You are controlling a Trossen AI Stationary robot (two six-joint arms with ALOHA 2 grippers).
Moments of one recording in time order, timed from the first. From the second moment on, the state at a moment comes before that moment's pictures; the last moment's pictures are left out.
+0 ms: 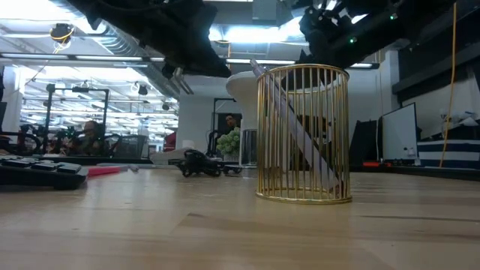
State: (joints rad) left arm -0.12 1.43 0.73 0.31 -0.62 -0.25; right arm 0.03 1.41 0.71 0.24 0.35 0.03
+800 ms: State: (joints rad) left arm -0.11 1.43 0.73 0.44 -0.80 -0.23; right arm 0.05 1.28 0.71 0.08 0.35 0.02
